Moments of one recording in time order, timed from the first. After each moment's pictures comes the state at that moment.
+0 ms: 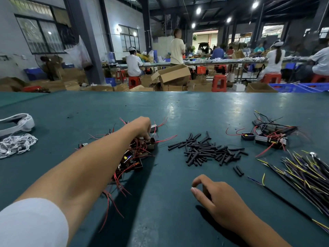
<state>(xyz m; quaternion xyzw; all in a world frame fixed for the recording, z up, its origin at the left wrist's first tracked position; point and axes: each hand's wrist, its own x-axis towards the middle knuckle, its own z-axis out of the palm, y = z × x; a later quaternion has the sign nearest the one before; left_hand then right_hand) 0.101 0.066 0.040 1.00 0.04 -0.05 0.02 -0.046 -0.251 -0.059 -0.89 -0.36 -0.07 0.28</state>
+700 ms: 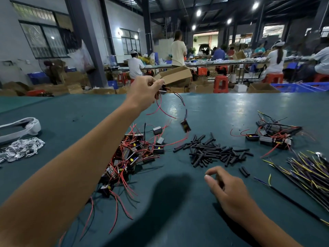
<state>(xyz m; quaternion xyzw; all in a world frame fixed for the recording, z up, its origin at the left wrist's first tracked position) 0.030 0.023 0.147 0.86 -0.02 0.31 0.41 -0.043 -0.245 -0.054 -0.85 -0.24 -0.11 0.45</state>
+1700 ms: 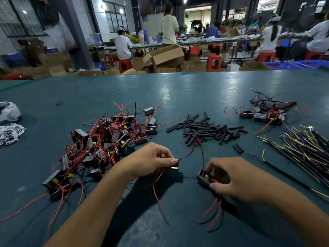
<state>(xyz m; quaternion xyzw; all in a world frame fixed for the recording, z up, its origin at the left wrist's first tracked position) -0.056 0.001 -0.015 0.89 -0.06 -0.13 0.44 -0.050 -0.274 -0.021 -0.93 -0.30 0.08 0.19</state>
